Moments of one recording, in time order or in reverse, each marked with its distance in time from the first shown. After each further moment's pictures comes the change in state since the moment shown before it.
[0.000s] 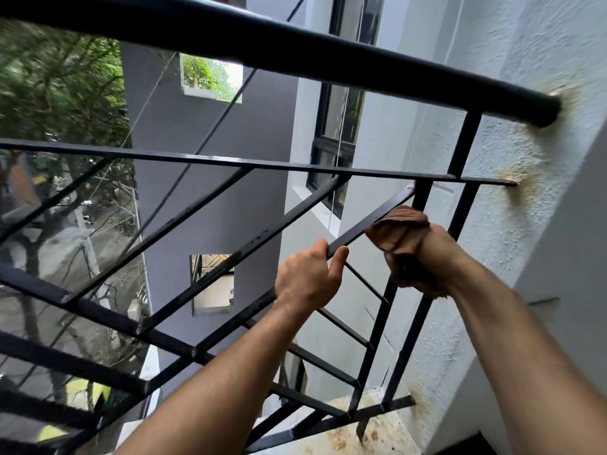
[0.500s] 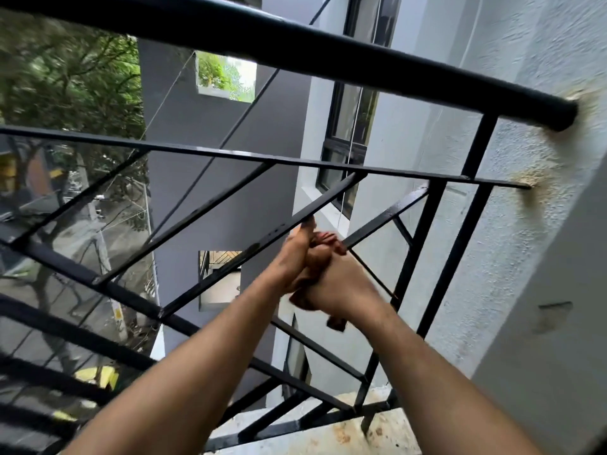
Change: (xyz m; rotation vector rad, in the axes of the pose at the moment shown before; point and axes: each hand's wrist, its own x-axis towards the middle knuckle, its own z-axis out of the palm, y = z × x) left_hand 0.011 -0.024 -0.045 -1.266 -0.303 -0.386; right_hand -0.037 0.020 0.123 -0.847 -0.246 -0.285
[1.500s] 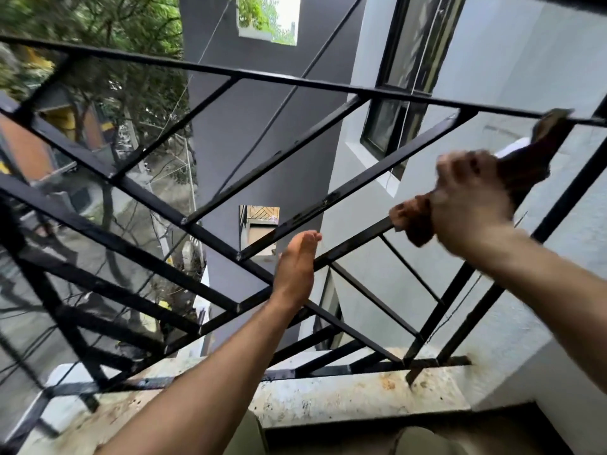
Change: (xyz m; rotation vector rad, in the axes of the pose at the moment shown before) left_hand -0.078 -0.090 -0.112 0.472 0.331 0.170; right_hand 0.025 0.024 -0.031 -1.355 0.351 -0.004
